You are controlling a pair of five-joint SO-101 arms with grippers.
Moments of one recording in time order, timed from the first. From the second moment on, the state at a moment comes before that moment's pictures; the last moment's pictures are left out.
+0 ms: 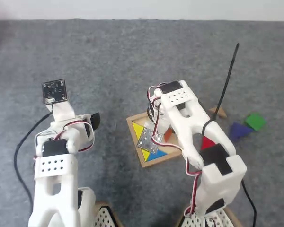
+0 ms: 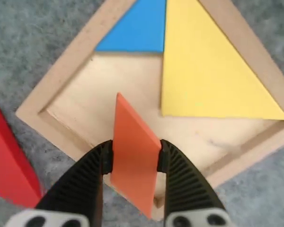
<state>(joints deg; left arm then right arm) -13.7 -48.9 68.4 48.3 10.0 -26.1 15.5 10.5 72.0 131.7</state>
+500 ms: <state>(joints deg) -13.7 -48.9 70.1 44.1 10.0 -22.9 22.0 4.1 74.0 135.7</state>
